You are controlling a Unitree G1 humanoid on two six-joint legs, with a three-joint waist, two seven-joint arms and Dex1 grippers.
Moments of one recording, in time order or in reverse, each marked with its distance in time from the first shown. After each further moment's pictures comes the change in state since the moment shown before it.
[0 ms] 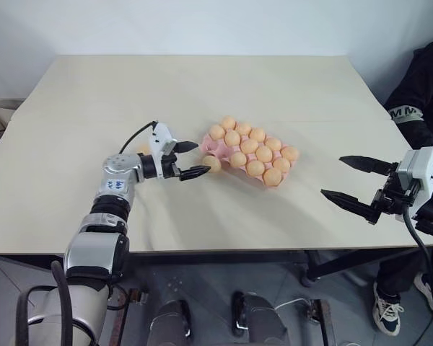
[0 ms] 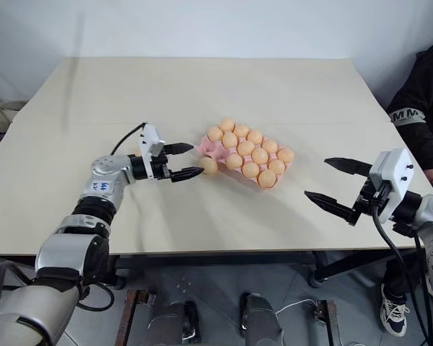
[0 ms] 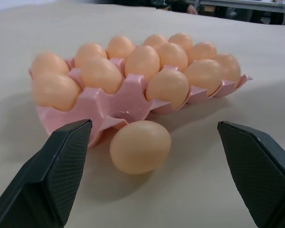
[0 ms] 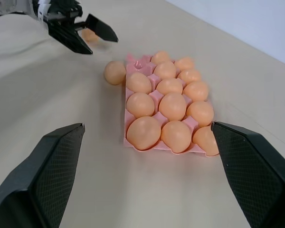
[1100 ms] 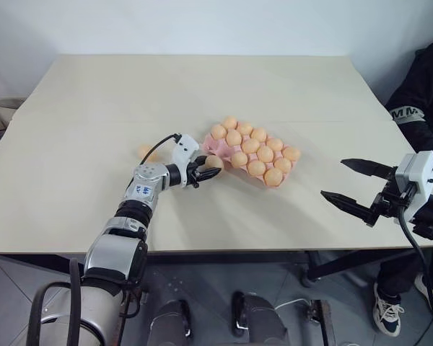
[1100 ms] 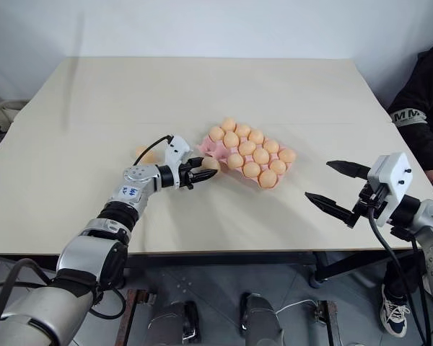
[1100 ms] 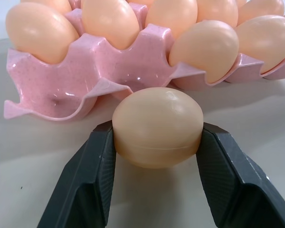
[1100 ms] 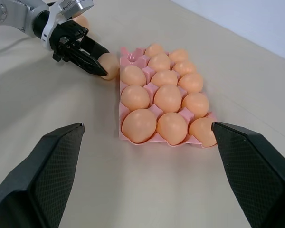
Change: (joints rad) left arm 0.000 -0.097 -0.074 0.005 0.067 0.097 0.258; right arm 0.042 0.002 -0.001 -0.024 -0.001 0.001 -0.059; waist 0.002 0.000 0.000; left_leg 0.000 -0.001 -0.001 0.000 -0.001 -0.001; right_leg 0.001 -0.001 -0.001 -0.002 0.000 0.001
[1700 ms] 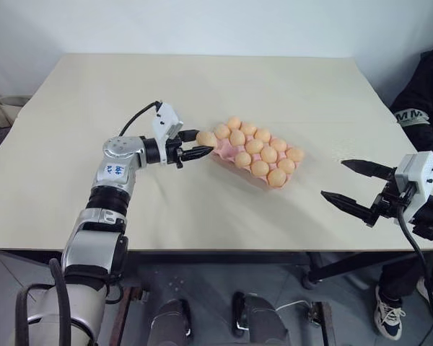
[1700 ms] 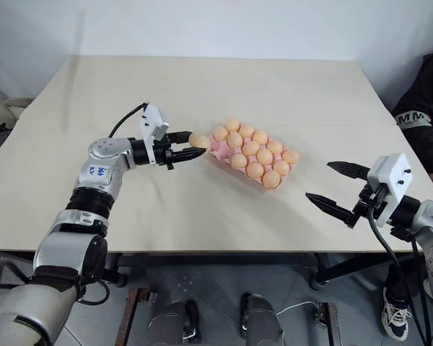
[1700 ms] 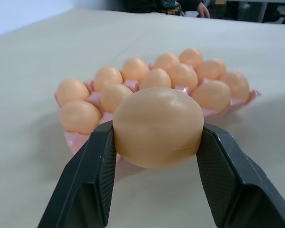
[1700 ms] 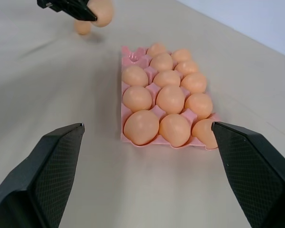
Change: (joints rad) left arm -0.061 0.120 0.018 -0.200 -0.089 0.014 -0.245; right arm 0.000 0.000 -0.002 -0.002 -0.003 0.012 -0.010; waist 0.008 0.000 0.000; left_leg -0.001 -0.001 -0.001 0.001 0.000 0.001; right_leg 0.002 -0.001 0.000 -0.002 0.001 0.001
